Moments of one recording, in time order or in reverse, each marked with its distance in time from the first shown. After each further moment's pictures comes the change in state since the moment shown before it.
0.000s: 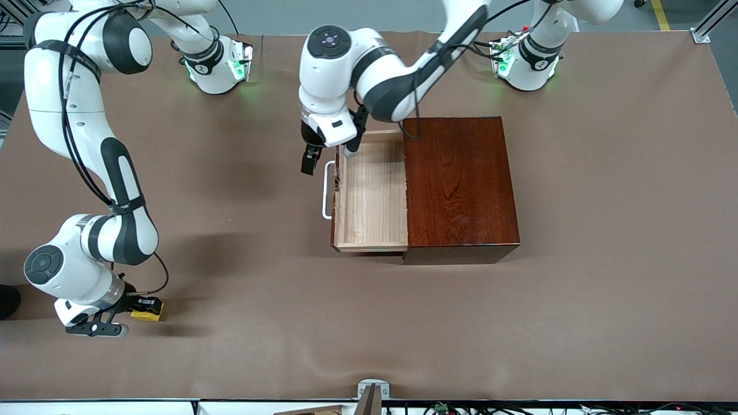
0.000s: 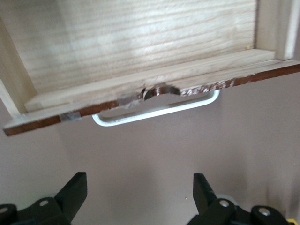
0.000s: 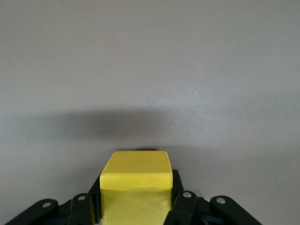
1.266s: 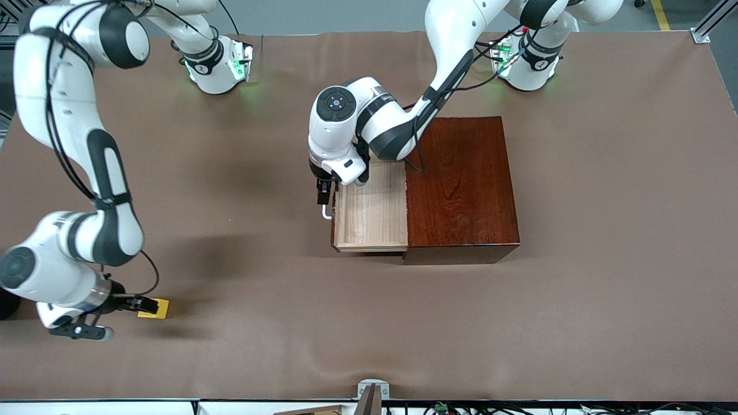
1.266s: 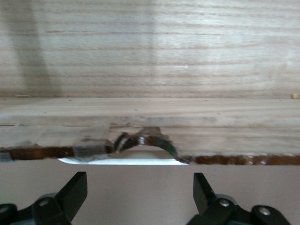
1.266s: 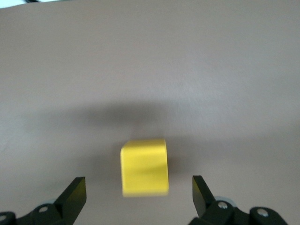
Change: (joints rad) left arm 0.028 0.136 0.063 0.073 -0.145 0.021 -0.037; right arm -0.001 -0.095 -0.001 0.068 0.031 -0.245 0.038
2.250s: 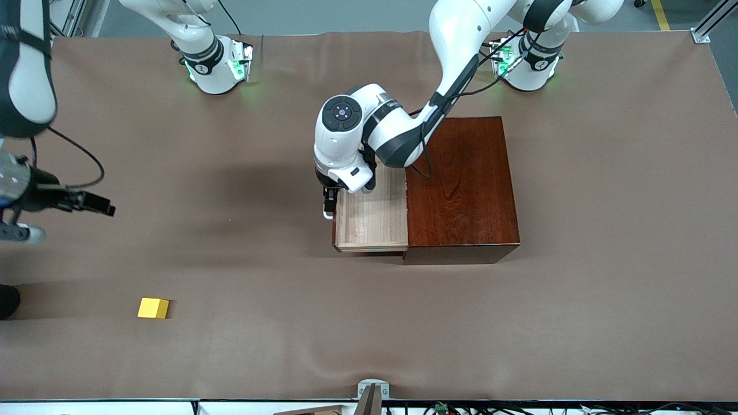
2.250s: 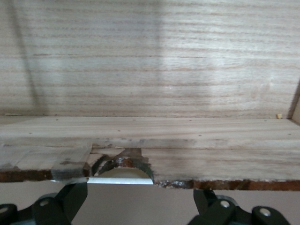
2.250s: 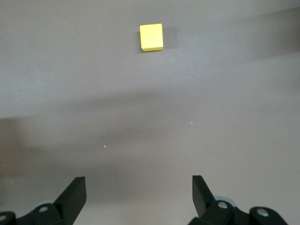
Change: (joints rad) left arm 0.020 0.009 0.021 0.021 0.000 -0.061 0.007; right arm 0.007 -0.657 0.002 -0.368 -0.016 -0.434 0.029
